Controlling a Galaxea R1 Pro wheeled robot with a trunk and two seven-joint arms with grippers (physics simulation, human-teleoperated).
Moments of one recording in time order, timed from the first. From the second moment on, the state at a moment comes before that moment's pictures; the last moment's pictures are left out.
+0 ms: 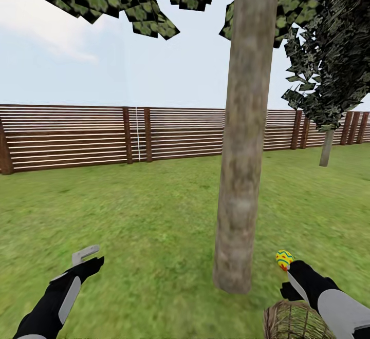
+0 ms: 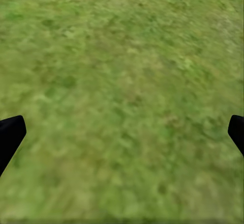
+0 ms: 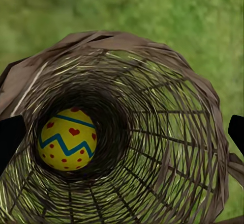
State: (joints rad) left arm -0.43 0.11 0.26 -0.83 0.20 0.34 0.07; right arm -0.72 -0.25 0.22 -0.28 -0.08 0.69 -0.08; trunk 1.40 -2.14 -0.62
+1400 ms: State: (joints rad) left arm -0.43 0.11 0.26 -0.83 0.20 0.34 0.07; right arm -0.72 -0.25 0.22 -0.28 -0.08 0.67 -0.08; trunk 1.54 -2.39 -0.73
